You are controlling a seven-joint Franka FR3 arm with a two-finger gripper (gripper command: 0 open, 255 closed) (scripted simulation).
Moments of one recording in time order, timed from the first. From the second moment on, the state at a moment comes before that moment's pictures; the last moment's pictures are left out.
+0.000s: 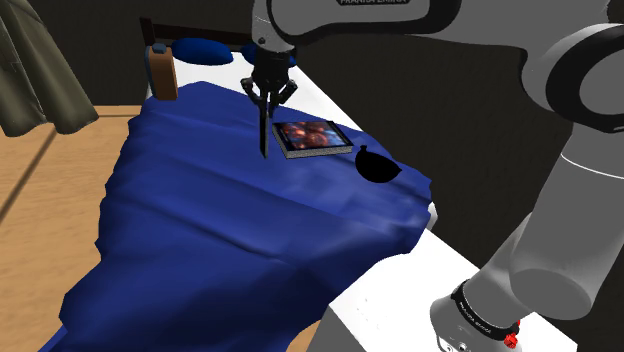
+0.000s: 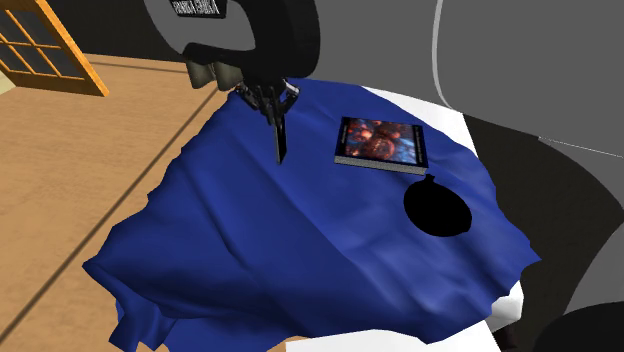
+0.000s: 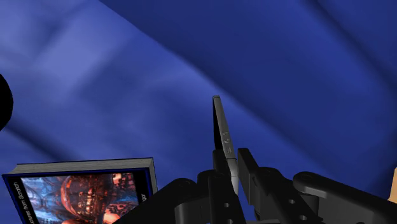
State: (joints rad) arm 0.11 0.25 0.31 -1.52 -0.19 1.84 0.78
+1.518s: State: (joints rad) arm -0.06 -0.16 0.17 -1.83 -0.04 1.79 0.43
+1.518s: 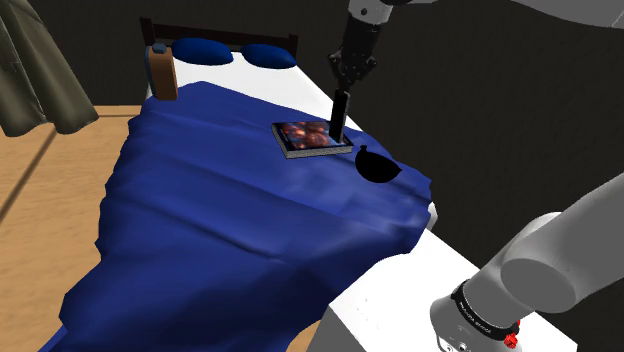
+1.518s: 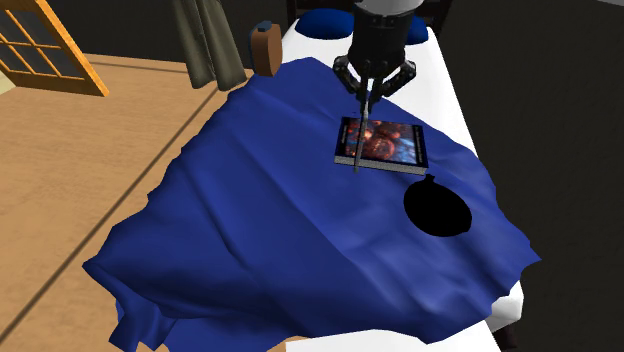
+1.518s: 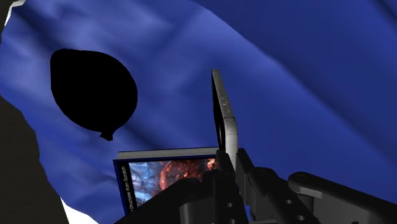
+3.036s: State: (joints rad) arm -0.21 -0.38 -0.11 -2.01 -0.05 1.77 0.02
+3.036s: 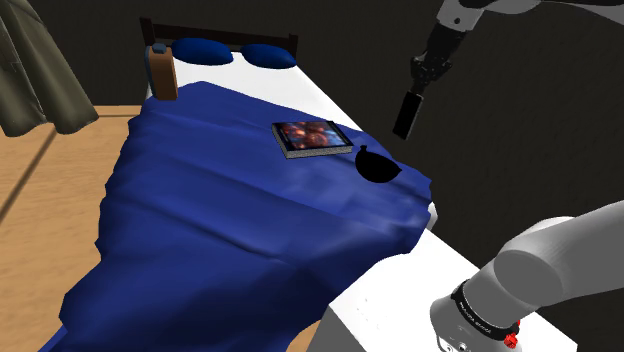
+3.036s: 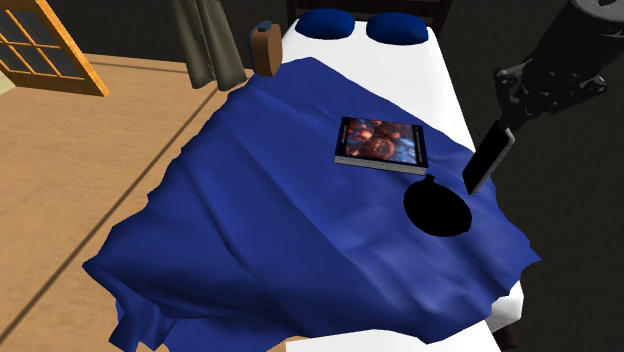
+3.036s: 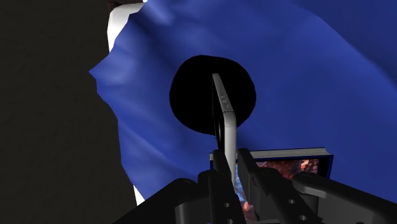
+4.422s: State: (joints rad) arm -0.21 -0.38 -0.11 -2.30 -0.06 2.06 0.02
